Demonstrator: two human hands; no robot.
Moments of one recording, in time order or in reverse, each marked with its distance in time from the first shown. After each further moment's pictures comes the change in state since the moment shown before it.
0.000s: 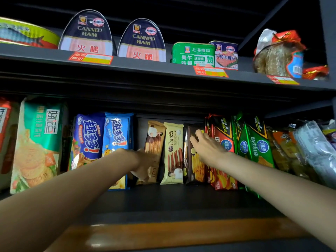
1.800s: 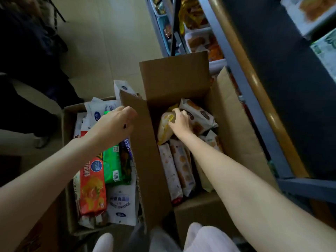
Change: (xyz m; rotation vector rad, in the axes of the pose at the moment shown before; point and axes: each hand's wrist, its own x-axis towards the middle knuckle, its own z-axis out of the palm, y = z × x) left_hand -0.825 -0.130 0.675 -0.838 -0.360 -1.502; right_hand -0.402 -1.139 -0.006 1.073 -1.090 -0.926
